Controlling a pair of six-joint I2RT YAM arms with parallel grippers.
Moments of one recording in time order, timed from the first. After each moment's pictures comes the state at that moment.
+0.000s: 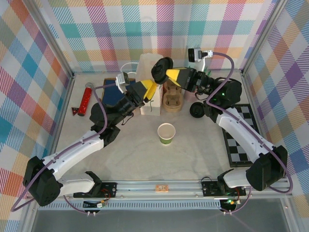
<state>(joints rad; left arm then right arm) -0.69 1.19 0.91 0.87 0.33 -1.39 0.49 1.36 1.25 1.02 -0.92 1.50</state>
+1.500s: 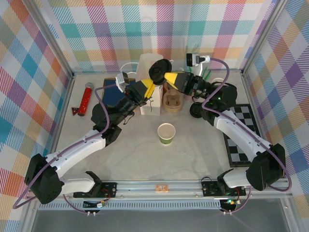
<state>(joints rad) -0.70 1.22 0.90 0.94 0.29 -1.44 0.52 1.36 1.16 1.08 -0.87 1.47</state>
